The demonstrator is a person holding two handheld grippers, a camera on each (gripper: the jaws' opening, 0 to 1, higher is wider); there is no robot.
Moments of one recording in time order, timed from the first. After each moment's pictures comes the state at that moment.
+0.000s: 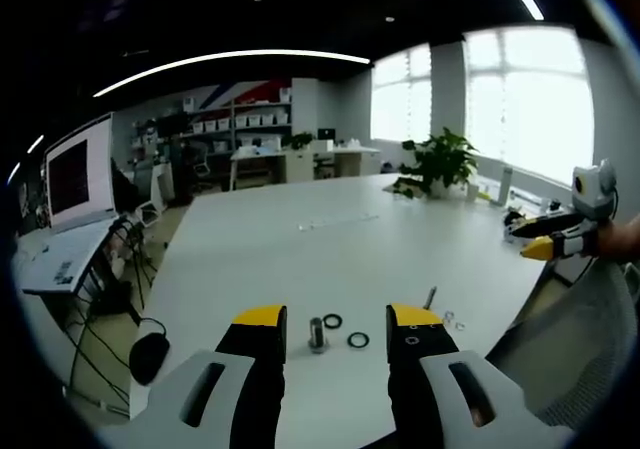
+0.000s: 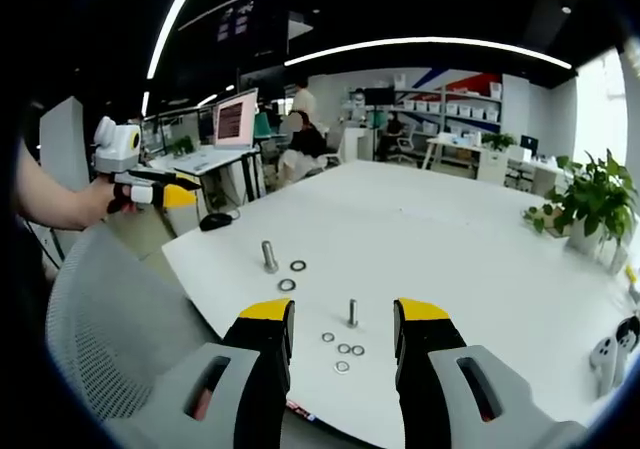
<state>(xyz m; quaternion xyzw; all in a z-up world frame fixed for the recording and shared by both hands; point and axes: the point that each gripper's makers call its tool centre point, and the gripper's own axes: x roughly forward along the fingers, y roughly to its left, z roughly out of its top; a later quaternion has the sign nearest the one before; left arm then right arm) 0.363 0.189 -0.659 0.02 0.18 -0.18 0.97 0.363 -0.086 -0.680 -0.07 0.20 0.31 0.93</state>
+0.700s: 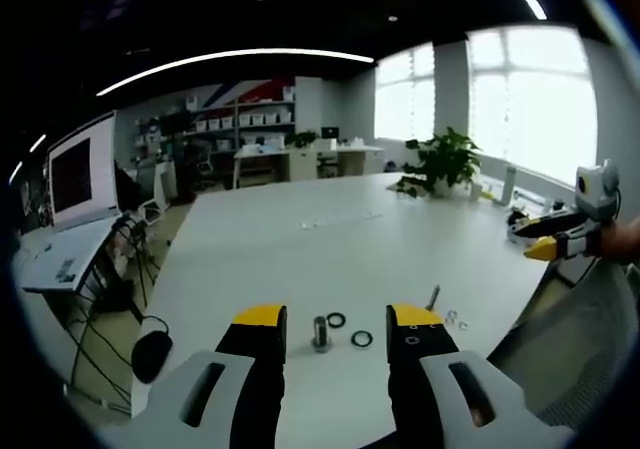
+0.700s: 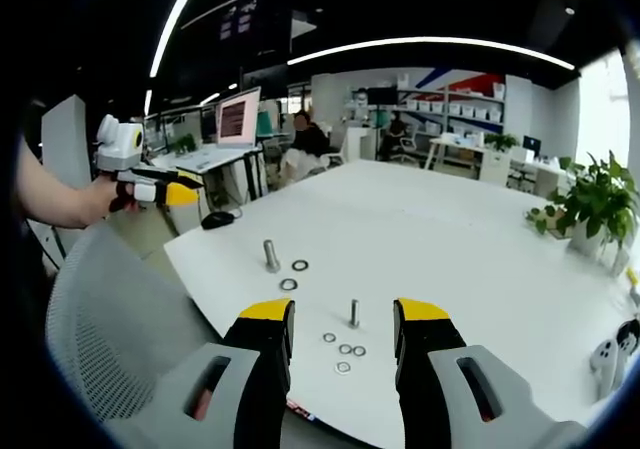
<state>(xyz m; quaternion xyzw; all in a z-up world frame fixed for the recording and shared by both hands) 0.366 0.192 -0.662 0.02 0.19 -0.18 0.97 0.363 -0.084 -0.679 -0.07 0.20 0.31 0.93</state>
